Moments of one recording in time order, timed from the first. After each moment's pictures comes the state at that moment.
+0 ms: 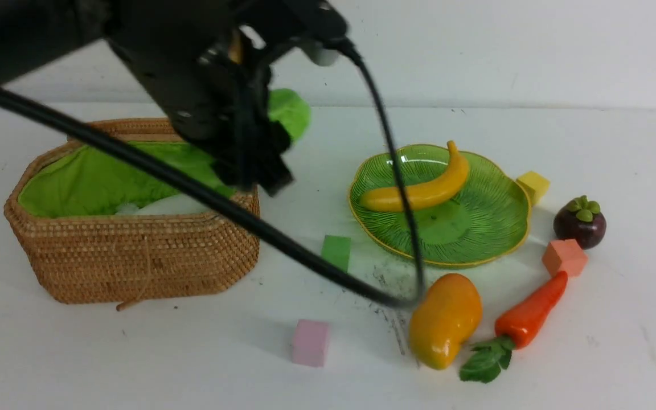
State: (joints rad) right arm 0.79 0.56 -1.13 -0.08 0.91 0.11; left arm -0.58 1.55 -1.61 0.31 1.10 0.18
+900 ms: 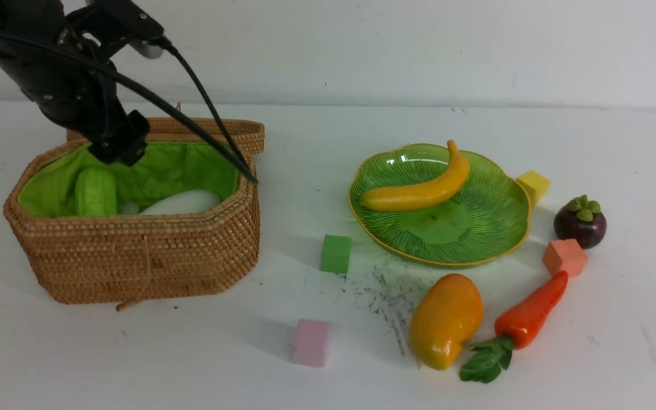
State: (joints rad) right arm 0.79 0.57 -1.13 0.09 0.94 -0.03; left arm -0.16 1.70 -1.61 0.11 0.92 0.41
